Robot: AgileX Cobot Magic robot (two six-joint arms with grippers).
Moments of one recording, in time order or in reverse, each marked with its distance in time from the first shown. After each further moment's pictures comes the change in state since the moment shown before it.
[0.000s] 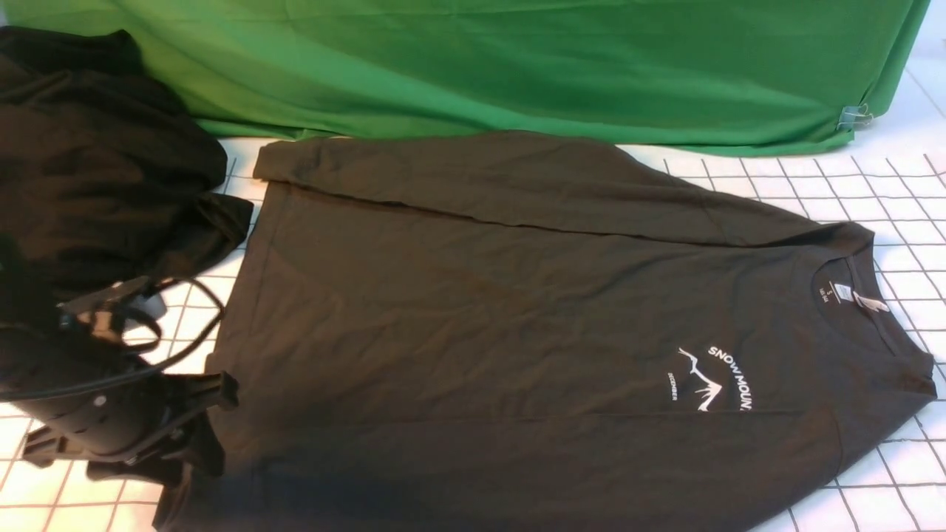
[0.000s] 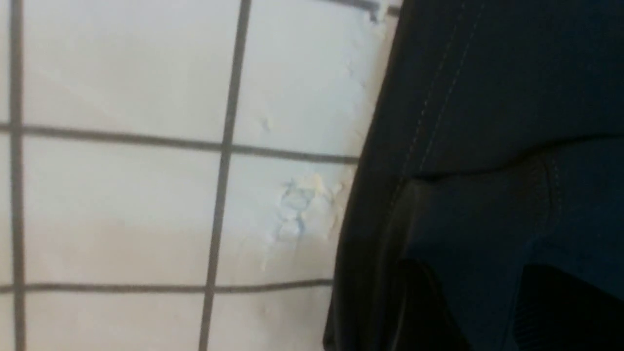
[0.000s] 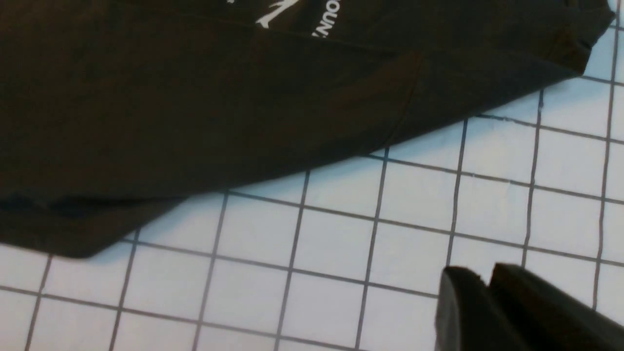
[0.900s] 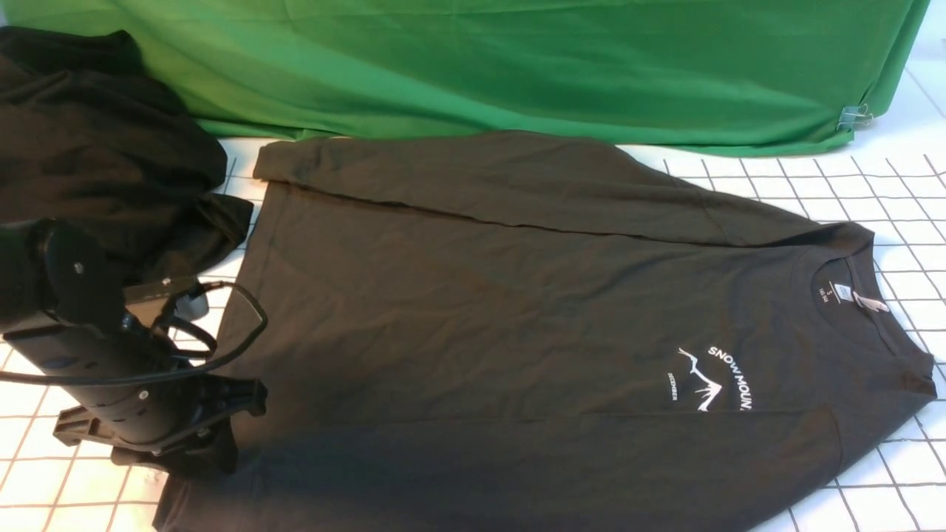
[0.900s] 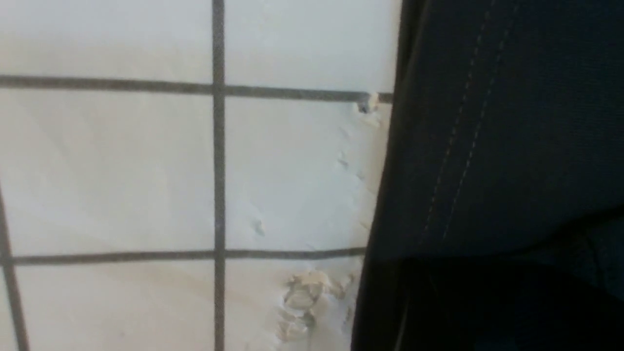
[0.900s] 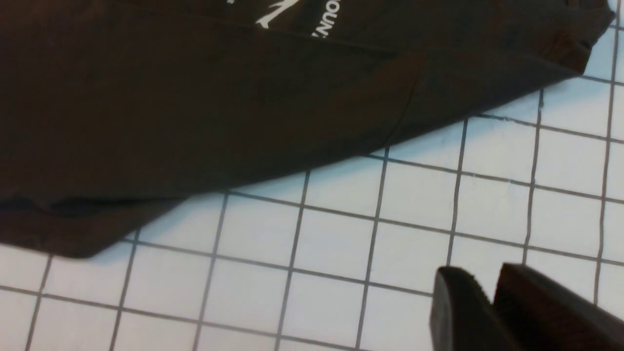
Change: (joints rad) right arm 0.000 0.000 0.000 0.001 0.000 0.001; left arm -0.075 0.108 -0.052 0.134 -0.039 -0.075
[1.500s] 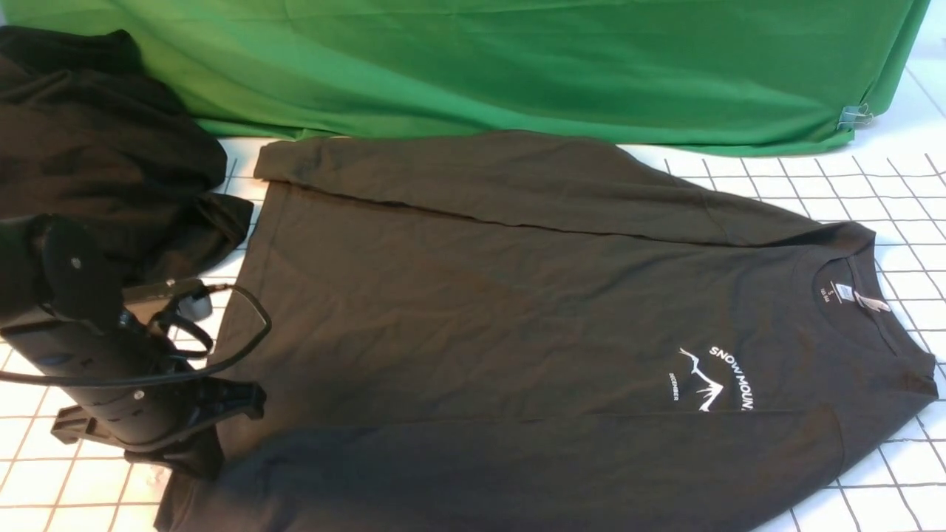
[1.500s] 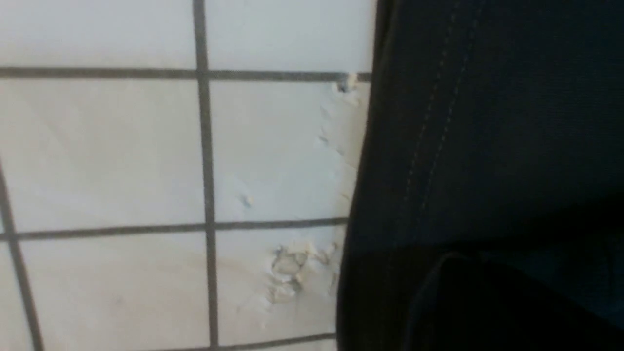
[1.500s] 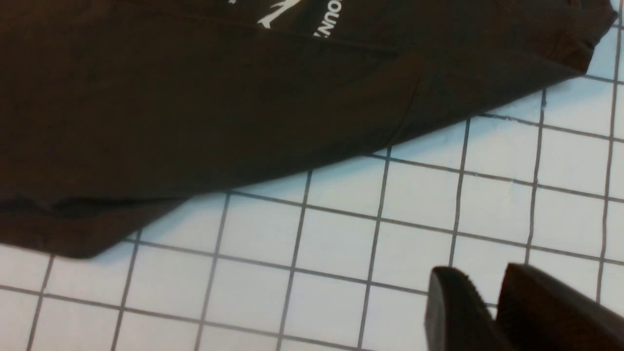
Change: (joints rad) right arm 0.000 0.000 0.000 0.000 0.002 0.000; left arm 0.000 -0.068 -0.003 -0.008 0.046 0.012
